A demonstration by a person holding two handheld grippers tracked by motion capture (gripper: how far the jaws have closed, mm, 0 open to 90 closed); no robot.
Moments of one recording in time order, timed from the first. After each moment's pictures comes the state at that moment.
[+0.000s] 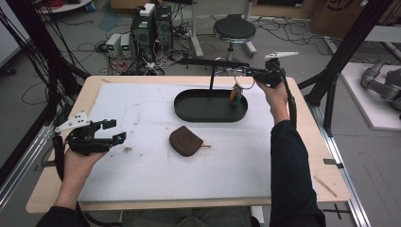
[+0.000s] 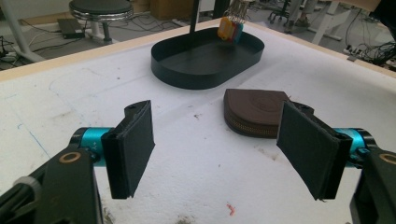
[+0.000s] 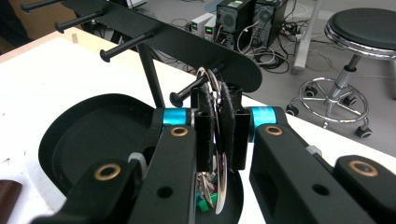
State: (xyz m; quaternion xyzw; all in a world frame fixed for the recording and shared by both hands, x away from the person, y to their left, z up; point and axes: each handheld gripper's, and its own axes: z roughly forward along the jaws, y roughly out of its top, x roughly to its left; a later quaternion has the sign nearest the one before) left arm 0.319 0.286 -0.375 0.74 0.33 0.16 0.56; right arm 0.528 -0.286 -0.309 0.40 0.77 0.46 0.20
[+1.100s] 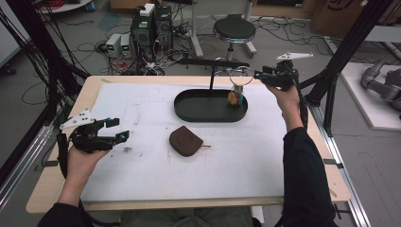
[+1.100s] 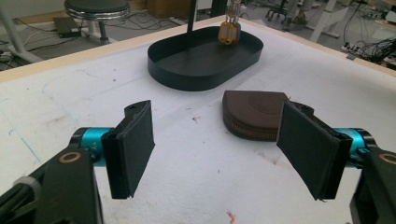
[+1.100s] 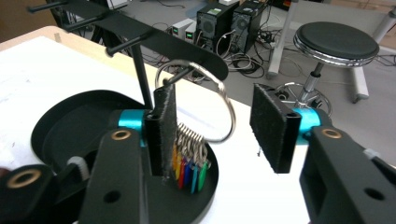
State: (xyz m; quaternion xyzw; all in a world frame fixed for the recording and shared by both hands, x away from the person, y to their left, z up) left arm 0.330 0.278 -0.374 0.75 0.32 0.15 0.56; right arm 0.490 -0.310 -0.288 0.40 0.76 0.45 0.25
